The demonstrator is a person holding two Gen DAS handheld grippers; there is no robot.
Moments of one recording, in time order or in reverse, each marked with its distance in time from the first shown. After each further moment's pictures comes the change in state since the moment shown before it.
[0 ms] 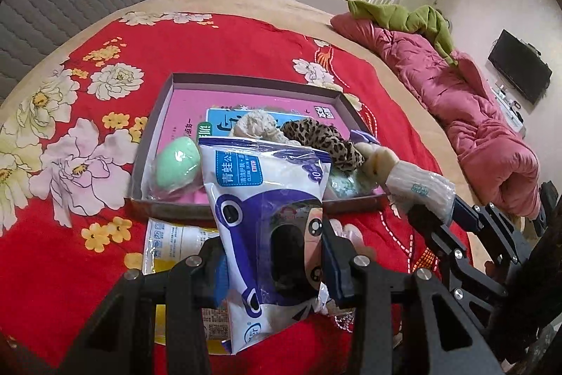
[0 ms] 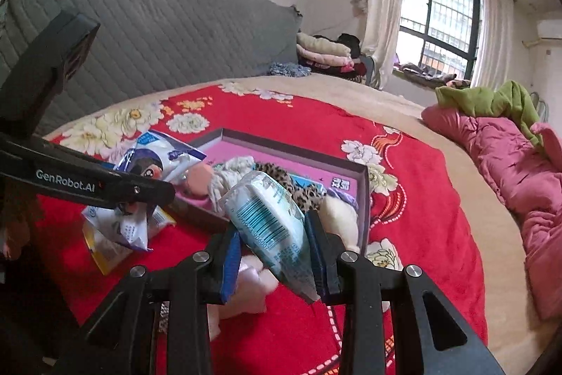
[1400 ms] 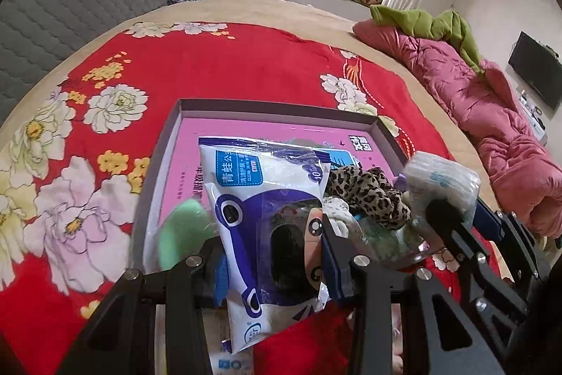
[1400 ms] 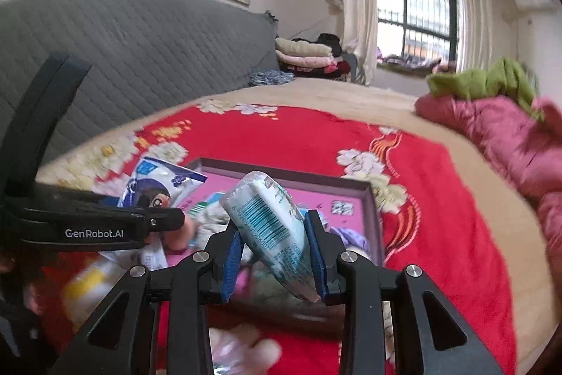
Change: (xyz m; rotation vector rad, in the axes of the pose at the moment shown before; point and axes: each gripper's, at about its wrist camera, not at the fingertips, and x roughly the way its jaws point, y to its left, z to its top) left arm 0.055 0.011 0.048 0.002 -0.027 0.093; right arm 0.065 -0.014 0.031 0.086 -0.027 -0.044
